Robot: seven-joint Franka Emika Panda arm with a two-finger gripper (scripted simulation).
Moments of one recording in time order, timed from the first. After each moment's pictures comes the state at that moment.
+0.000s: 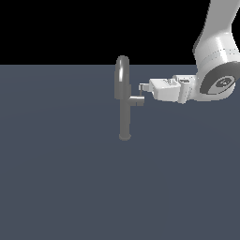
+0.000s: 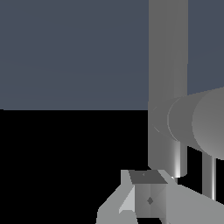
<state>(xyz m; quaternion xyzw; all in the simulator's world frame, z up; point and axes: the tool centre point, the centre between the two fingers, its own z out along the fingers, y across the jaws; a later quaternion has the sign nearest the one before) 0.051 -0.078 0.211 -0.47 0.53 0.47 0.53</state>
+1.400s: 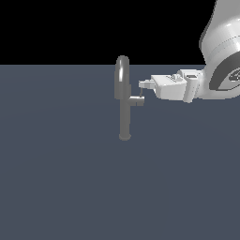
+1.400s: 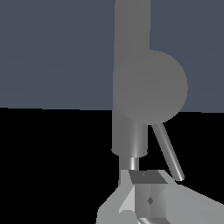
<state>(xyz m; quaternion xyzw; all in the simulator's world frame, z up) 0.010 -0.072 0.229 -0.47 0.53 0.46 0.54</state>
